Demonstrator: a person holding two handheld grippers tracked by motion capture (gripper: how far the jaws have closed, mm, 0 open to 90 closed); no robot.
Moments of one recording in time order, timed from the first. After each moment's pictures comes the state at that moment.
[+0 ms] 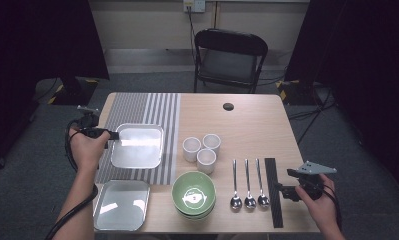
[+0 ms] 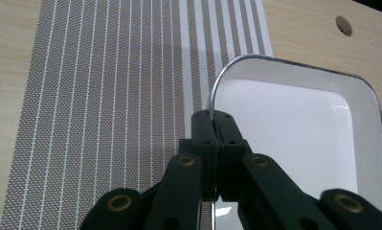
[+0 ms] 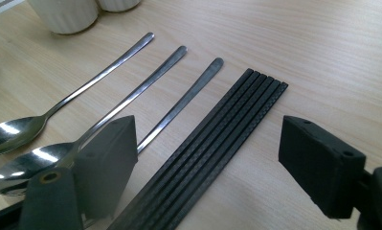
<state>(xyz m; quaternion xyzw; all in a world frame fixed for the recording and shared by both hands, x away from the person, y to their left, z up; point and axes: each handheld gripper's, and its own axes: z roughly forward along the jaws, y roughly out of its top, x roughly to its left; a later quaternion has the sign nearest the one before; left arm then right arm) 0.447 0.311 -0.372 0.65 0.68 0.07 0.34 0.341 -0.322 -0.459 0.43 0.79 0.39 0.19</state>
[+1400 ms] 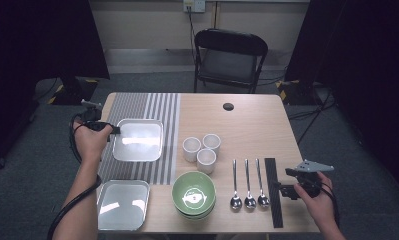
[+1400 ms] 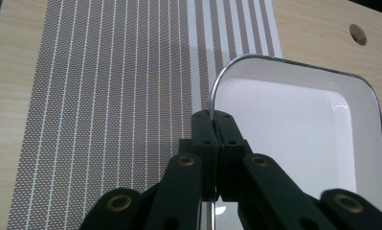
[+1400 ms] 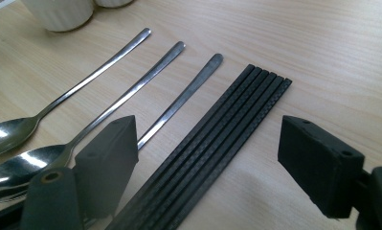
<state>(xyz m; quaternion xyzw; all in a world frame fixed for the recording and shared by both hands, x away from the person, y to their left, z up) 0.474 0.314 -0.378 0.64 0.69 0.08 0.33 0.349 -0.322 -0.465 0.43 0.80 0.39 0.17</state>
